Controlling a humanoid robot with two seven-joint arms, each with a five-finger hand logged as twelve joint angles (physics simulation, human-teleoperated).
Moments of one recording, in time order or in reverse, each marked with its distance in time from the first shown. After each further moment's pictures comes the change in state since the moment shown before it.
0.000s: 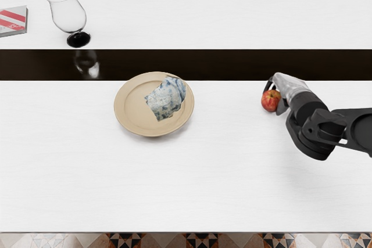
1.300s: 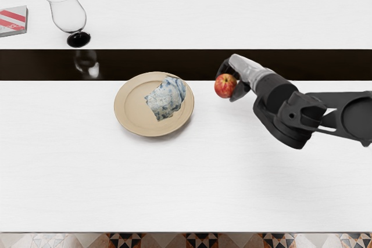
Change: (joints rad) left arm 0.028 0.000 -0.005 0.001 0.000 0.000 0.000; right arm 0.067 0.039 0.205 0.158 0.019 0.045 0.000
